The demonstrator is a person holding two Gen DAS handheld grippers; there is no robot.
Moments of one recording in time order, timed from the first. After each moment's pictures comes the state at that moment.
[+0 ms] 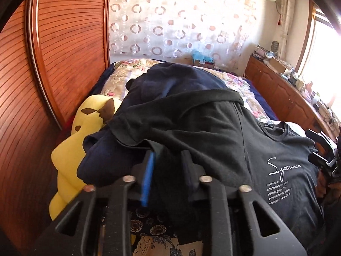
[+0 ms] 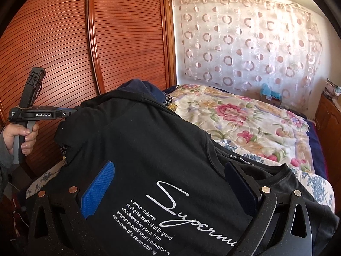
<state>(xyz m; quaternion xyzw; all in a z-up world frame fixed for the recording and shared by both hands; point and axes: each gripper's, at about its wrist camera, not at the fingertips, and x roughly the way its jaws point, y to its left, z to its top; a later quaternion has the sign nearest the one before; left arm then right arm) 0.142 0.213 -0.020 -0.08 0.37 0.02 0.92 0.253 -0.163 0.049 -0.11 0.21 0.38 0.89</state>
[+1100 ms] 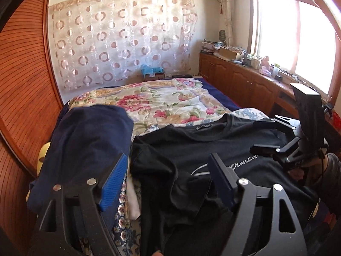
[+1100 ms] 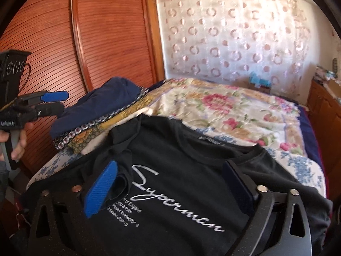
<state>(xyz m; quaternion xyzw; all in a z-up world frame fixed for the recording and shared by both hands) 0.139 0.076 0.017 0.02 0.32 -0.11 0.94 0.219 -0.159 0.032 -0.09 0.25 0.36 0.89</state>
